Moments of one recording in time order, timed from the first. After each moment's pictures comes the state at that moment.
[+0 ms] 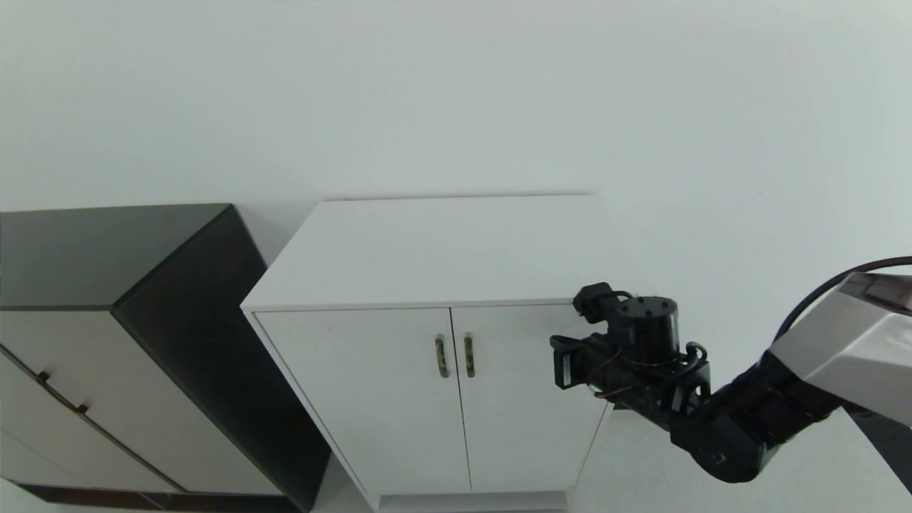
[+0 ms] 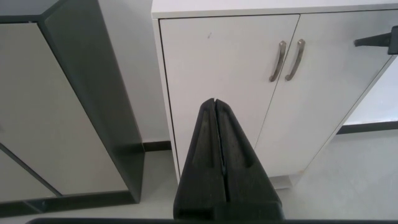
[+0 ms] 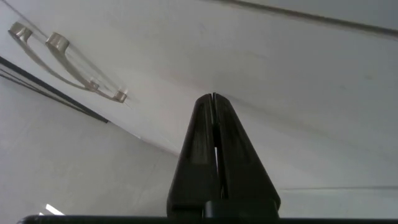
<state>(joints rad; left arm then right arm) 0.00 0.00 0.00 0.00 -0.04 0.01 0.61 2.09 -0.83 -0.99 -0.12 0.12</state>
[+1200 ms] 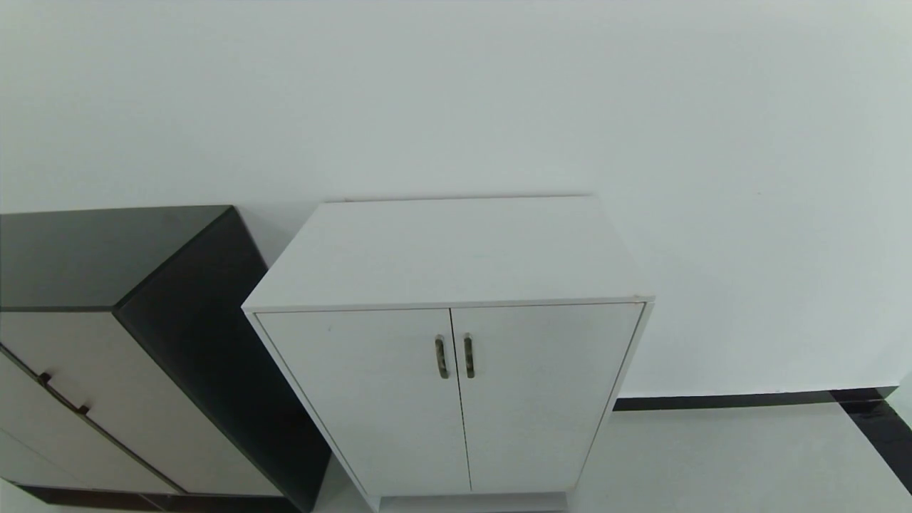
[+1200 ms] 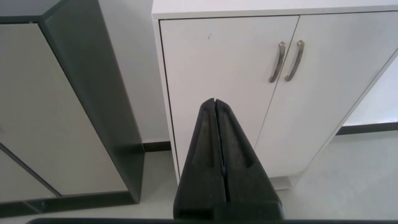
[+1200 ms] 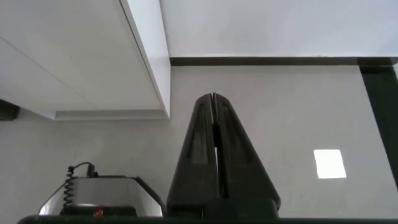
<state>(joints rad) 0.00 0.00 0.00 0.00 -0.04 0.00 0.19 0.62 -0.14 -0.12 -0.24 0.03</state>
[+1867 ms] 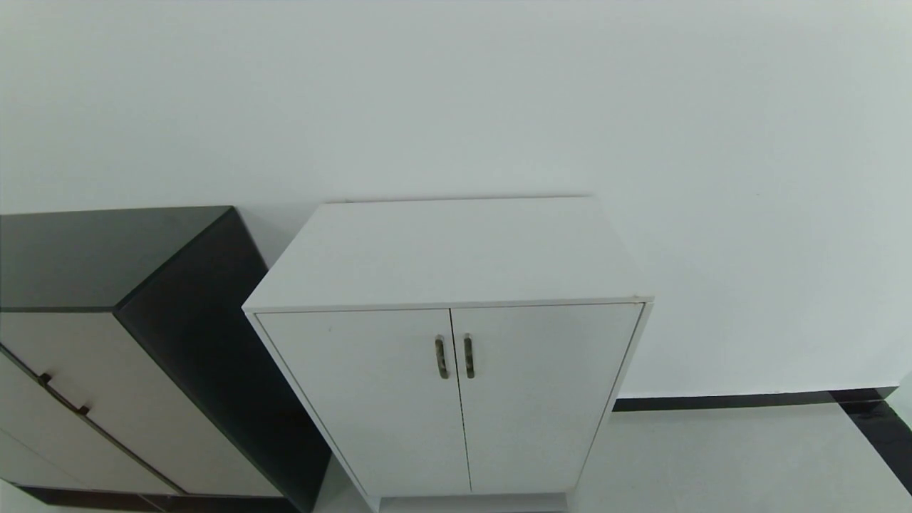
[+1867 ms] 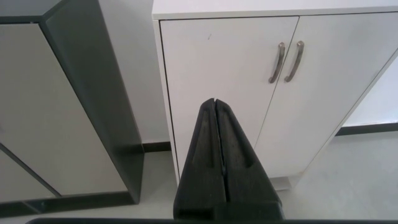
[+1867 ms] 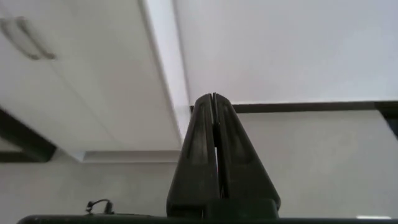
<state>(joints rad) 0.00 0.00 0.00 0.00 -0.04 0.00 0.17 0.10 -0.08 0.12 -0.09 0.04</state>
